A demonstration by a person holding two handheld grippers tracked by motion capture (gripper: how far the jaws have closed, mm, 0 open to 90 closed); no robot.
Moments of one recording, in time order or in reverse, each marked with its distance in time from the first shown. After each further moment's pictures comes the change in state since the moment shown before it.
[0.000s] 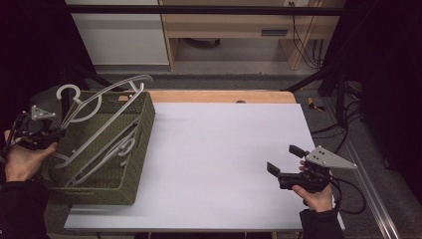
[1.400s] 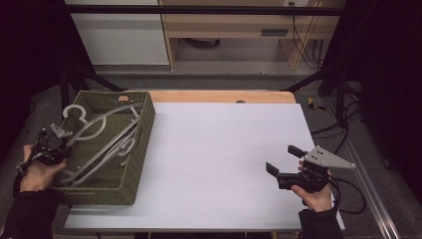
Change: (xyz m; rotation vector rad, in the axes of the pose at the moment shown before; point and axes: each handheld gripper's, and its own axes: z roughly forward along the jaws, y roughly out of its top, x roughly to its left) left arm -0.027 -0.033 0.029 0.083 0.042 0.047; right arm 0.000 -0.001 0.002 0.006 0.003 0.001
